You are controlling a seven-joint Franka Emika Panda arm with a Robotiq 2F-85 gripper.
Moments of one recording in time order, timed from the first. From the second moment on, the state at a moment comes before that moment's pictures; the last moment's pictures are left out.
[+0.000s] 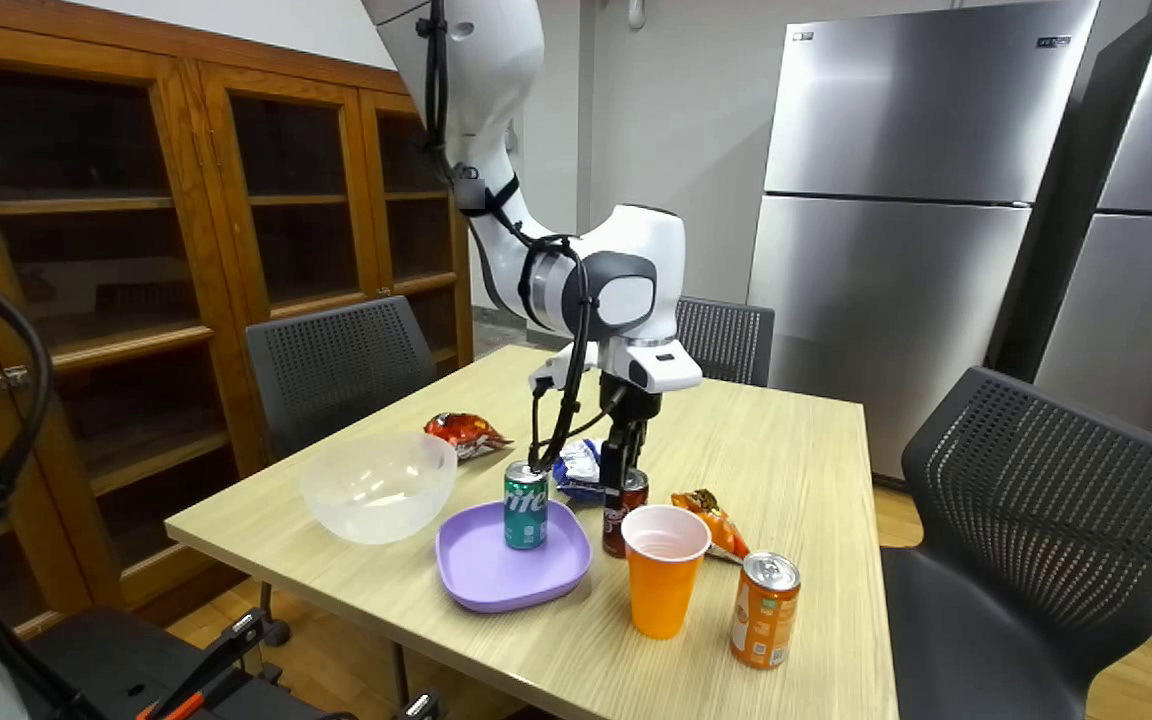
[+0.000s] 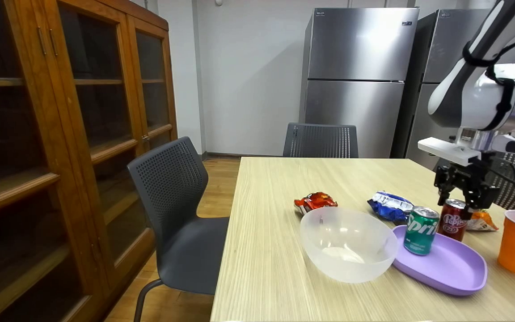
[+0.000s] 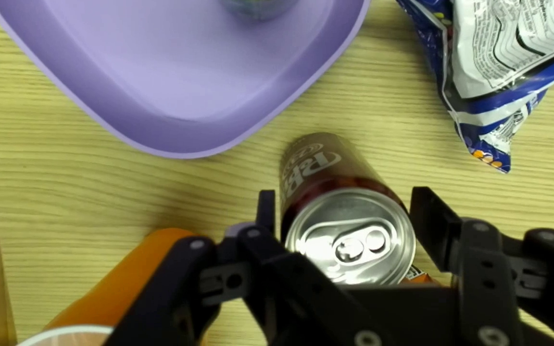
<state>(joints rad) -0.06 0.50 -0.23 -2.12 0.24 2.60 0.98</state>
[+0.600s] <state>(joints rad) -0.05 0.50 -0.23 -2.12 0.24 2.60 0.98</state>
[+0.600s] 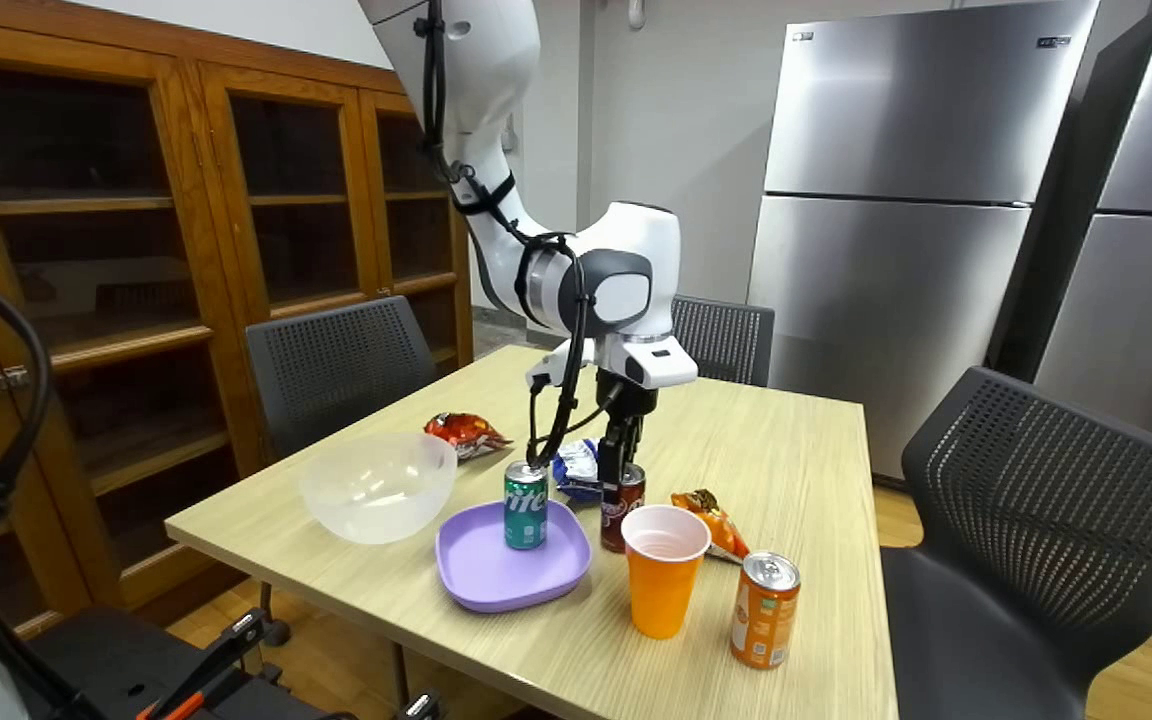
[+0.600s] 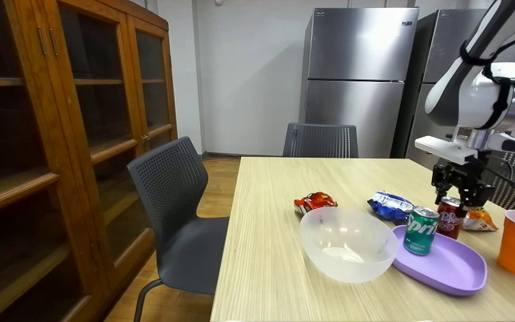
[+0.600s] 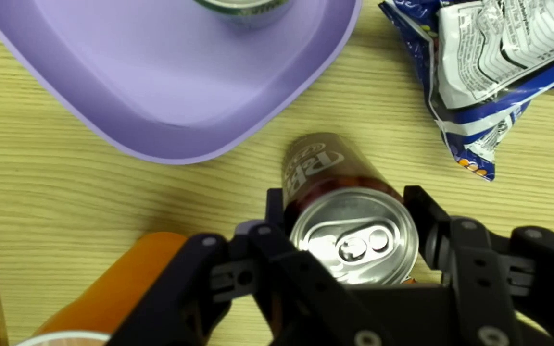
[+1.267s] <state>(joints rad) -0.02 0.39 -0.23 -2.24 0.24 2.69 1.03</state>
